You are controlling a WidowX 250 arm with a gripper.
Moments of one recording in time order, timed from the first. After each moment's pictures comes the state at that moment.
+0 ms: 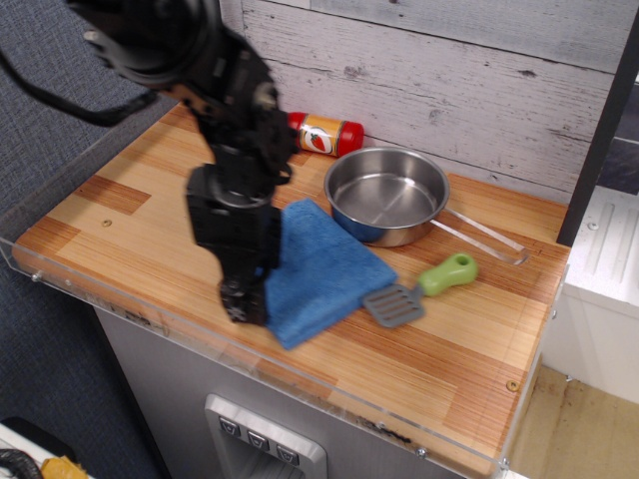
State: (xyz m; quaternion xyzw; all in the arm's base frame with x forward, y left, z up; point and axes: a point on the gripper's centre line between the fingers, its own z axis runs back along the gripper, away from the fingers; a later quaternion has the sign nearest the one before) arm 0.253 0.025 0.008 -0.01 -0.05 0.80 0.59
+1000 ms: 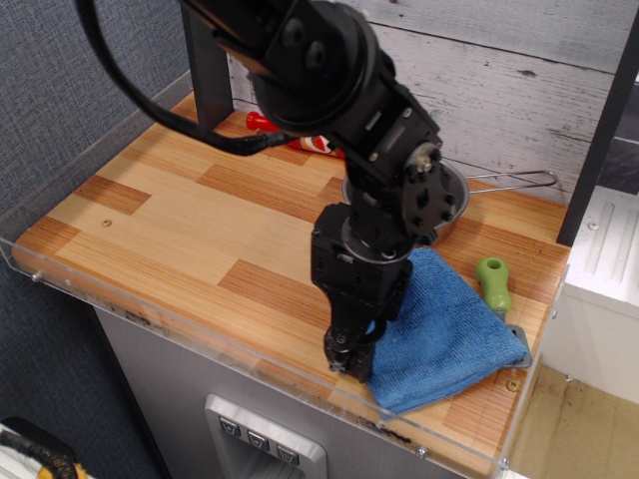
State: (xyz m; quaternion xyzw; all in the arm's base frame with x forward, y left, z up) arm 0.250 -0.059 0.010 -0.01 -0.06 0.71 0.70
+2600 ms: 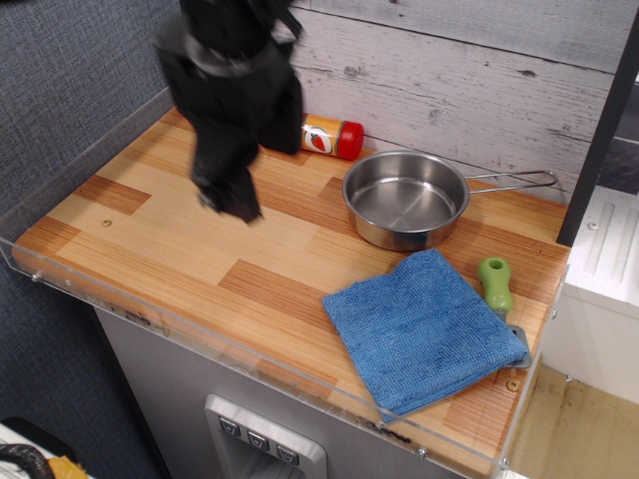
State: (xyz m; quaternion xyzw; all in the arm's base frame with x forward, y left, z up) arm 0.254 0.032 0.127 -0.07 -0.15 0.72 0.67
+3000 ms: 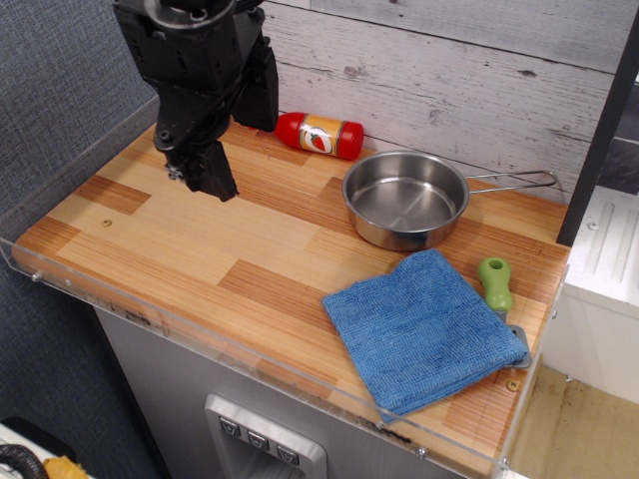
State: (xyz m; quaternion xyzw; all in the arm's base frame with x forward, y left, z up) arm 0.250 0.040 0.136 -0.07 -0.14 0.72 0.67
